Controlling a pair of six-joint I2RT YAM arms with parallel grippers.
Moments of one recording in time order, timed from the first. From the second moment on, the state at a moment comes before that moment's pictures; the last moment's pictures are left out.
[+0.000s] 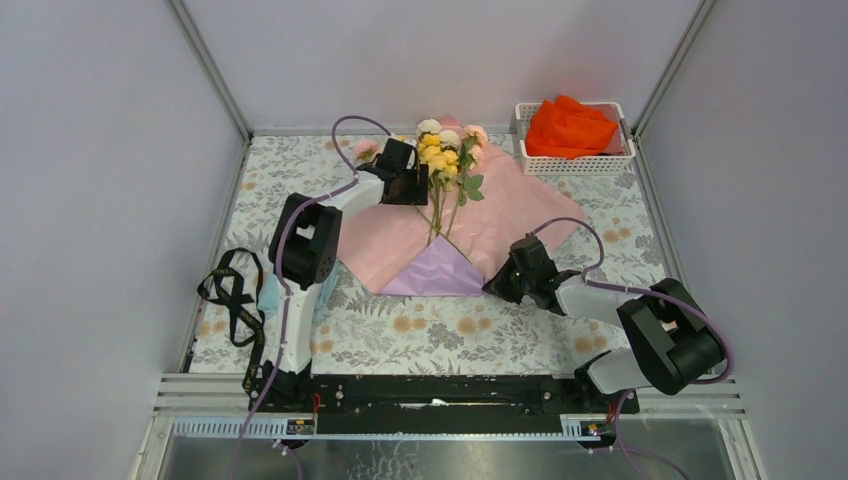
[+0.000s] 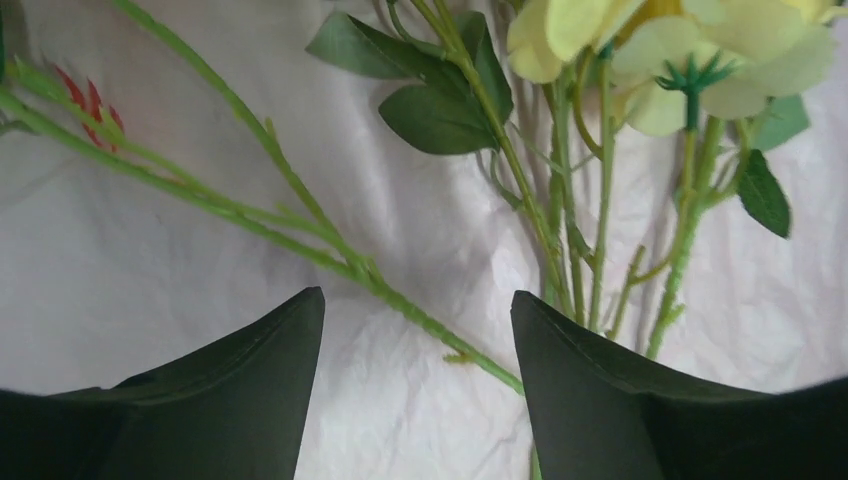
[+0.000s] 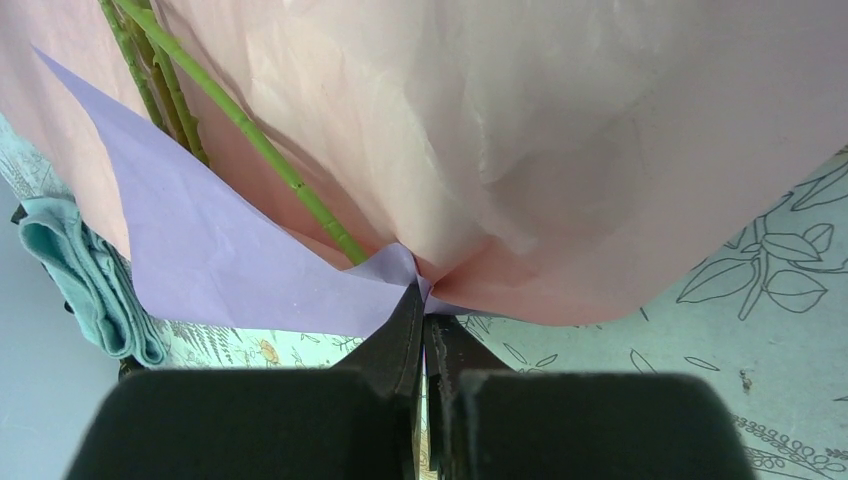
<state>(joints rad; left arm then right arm) -0.37 2.19 1.65 -0.34 0.07 -0.31 0.52 1.42 0.47 0.07 -0.08 1.05</state>
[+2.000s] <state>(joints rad) -0.33 2.34 1.98 -0.14 0.16 -0.33 0.52 1.45 0.56 -0.07 -0.12 0.91</state>
